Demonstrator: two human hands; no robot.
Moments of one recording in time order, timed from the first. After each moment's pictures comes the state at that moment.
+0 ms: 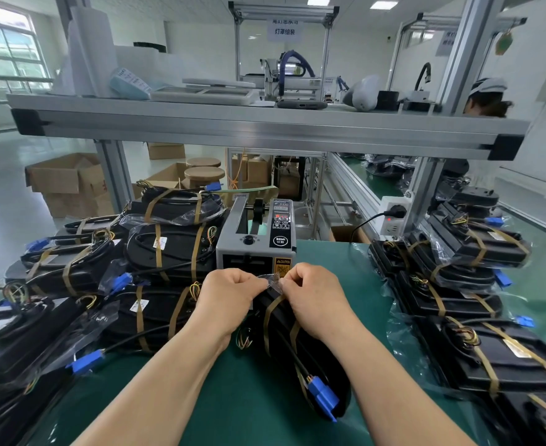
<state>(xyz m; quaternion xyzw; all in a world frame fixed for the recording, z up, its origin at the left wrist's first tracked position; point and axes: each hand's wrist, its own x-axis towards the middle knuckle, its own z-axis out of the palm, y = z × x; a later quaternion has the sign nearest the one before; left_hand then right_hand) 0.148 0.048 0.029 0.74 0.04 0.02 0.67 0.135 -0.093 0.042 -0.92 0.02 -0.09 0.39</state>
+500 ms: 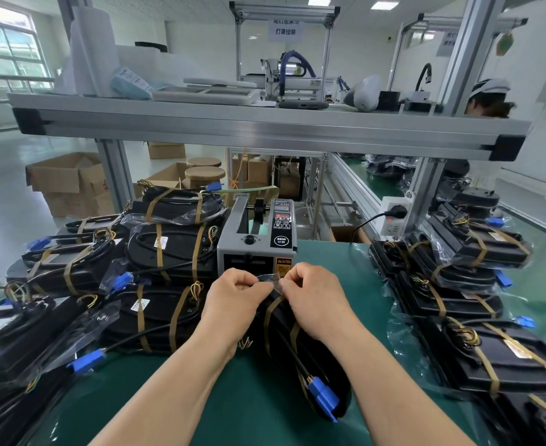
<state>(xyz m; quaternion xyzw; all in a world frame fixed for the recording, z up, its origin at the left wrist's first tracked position) 0.145 0.043 0.019 0.77 0.06 0.05 0.64 0.133 -0.093 0.042 -0.92 0.02 -0.10 0.38</state>
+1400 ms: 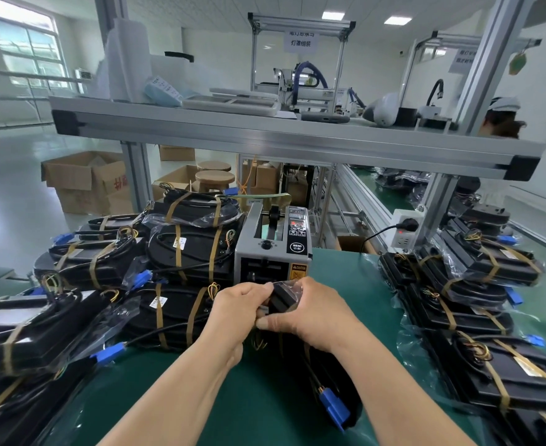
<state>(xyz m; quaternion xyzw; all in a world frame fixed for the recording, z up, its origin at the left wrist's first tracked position) 0.134 0.058 0.022 0.68 0.09 -0.02 0.72 0.121 -0.080 0.052 -0.94 0.00 0.04 0.33</state>
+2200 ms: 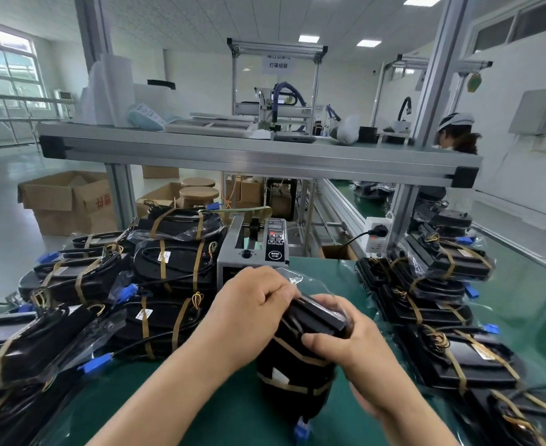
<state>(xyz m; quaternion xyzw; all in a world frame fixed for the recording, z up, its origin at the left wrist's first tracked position) 0.072 0.049 0.087 0.85 -0.25 0.13 0.44 0.039 -0.125 0.045 -0.72 -0.06 -0.07 0.69</state>
